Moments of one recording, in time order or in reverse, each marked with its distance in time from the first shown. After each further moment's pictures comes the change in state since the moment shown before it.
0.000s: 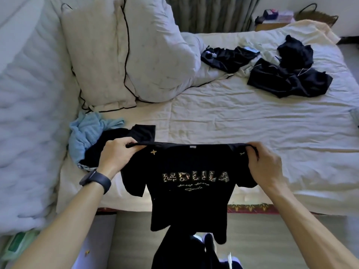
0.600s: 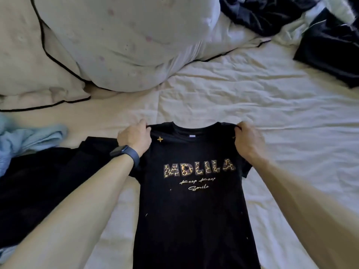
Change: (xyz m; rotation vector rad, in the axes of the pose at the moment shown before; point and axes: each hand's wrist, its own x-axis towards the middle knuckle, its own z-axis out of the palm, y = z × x) left_hand 0.361 -0.137 0.312 0.496 -0.199 -0.180; right_hand 0.317 0.143 0.346 -0.245 -0.318 0.252
